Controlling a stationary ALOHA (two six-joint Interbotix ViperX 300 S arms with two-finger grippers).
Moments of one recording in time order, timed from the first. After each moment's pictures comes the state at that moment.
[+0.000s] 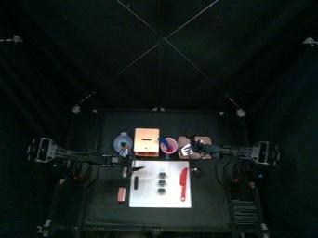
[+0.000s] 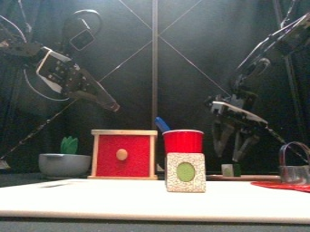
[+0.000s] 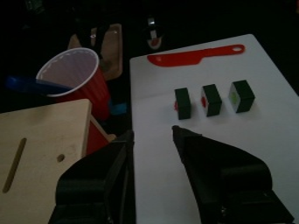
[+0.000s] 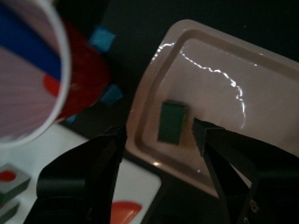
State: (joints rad) left arm 0.04 -0.29 1.06 -0.04 -0.36 0.26; right arm -0.20 -0.29 0.83 -0.37 0.54 1.07
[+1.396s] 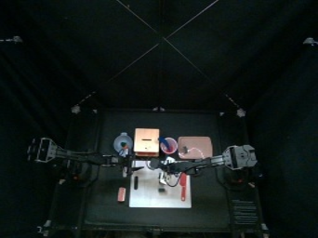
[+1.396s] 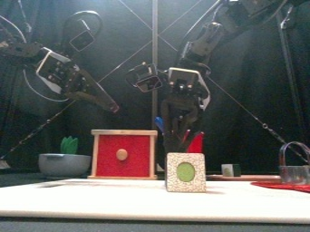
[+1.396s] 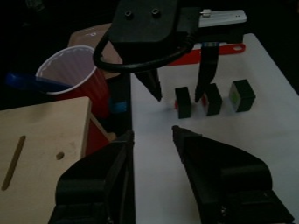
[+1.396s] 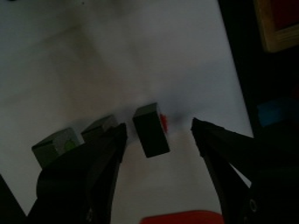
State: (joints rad) left arm 0.04 -0.28 1.06 -0.05 -0.36 0.26; right arm 0.03 0.20 0.35 -0.13 0.62 0.46
